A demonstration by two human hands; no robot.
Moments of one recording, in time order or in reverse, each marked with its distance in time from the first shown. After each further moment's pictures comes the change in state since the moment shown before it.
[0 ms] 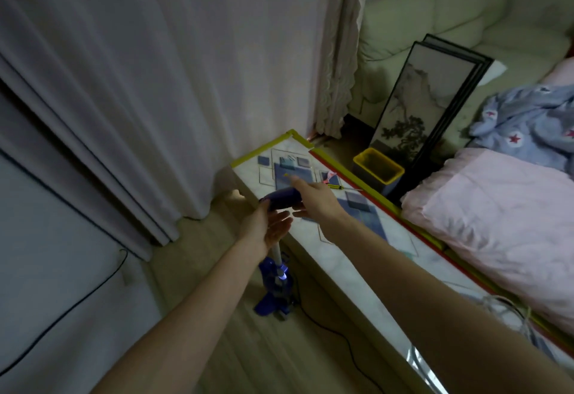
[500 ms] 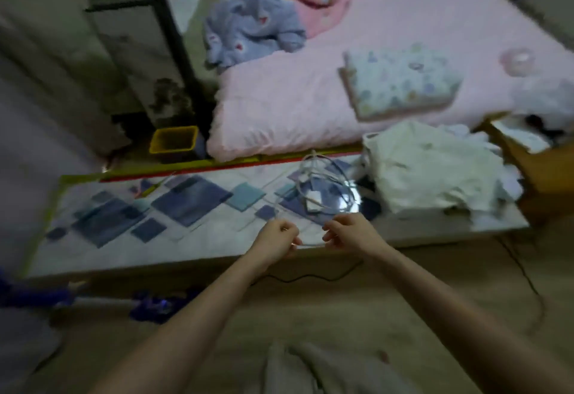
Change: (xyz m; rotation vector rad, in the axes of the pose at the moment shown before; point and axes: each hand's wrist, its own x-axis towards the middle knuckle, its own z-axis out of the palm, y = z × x) left_hand -0.158 -0.265 0.181 1.488 -0.829 0.050; right_hand -0.265 0.268 -0.228 0.180 0.658 0.343
